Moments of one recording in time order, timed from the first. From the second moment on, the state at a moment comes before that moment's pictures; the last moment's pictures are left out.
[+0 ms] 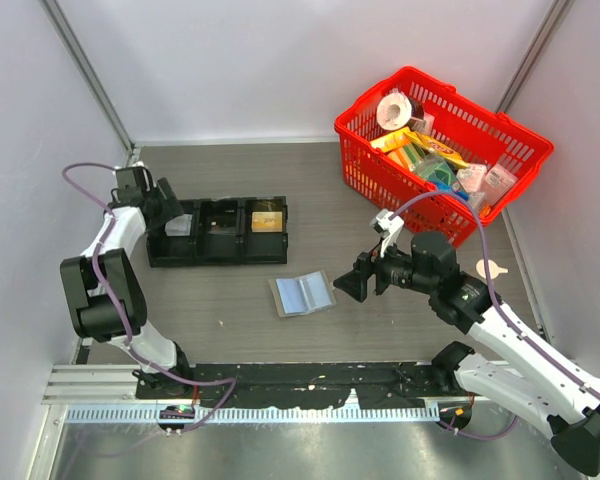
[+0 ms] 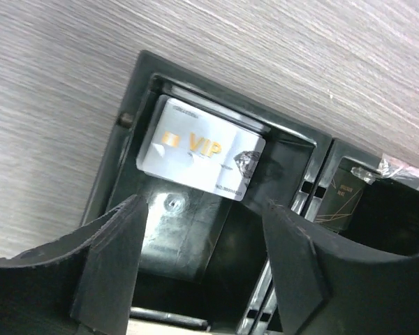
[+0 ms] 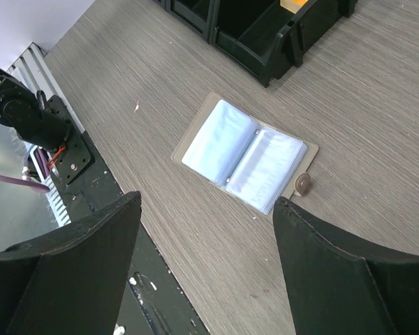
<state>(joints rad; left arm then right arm) 0.22 1.64 1.12 -0.30 0.09 -0.31 0.64 0.78 0.67 -0.25 -0.38 0.26</state>
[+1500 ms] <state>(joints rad) -0.86 1.39 0.68 -0.30 -0.12 -0.83 0.78 1.46 0.78 -0.17 -0.20 0.39</state>
